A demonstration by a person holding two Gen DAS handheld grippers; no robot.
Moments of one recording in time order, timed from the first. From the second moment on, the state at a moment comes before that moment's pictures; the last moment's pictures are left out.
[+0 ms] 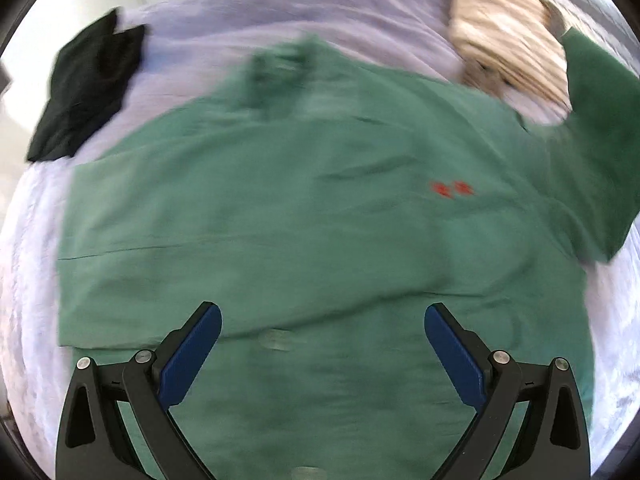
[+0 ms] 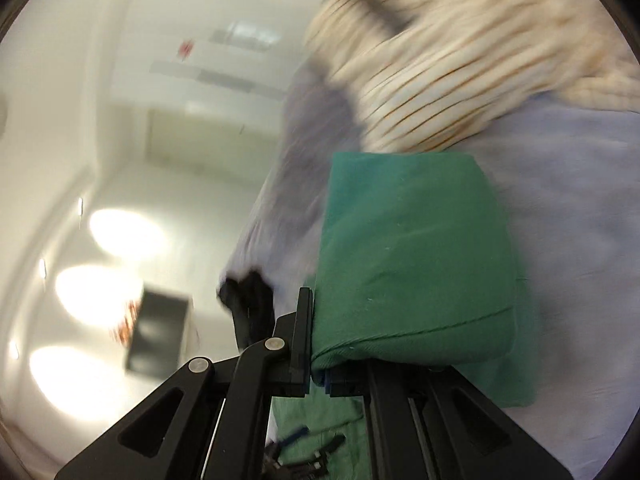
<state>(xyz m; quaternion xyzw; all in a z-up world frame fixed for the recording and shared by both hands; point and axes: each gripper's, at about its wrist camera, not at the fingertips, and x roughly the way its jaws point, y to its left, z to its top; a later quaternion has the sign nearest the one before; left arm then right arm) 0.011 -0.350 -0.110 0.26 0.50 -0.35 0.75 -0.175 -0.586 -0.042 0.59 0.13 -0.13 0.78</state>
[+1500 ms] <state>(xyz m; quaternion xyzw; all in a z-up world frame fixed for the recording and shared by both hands) 0.124 -0.200 -0.123 0.16 0.52 -0.32 0.77 0.013 -0.350 -0.096 0.26 0.51 -0.13 0.81</state>
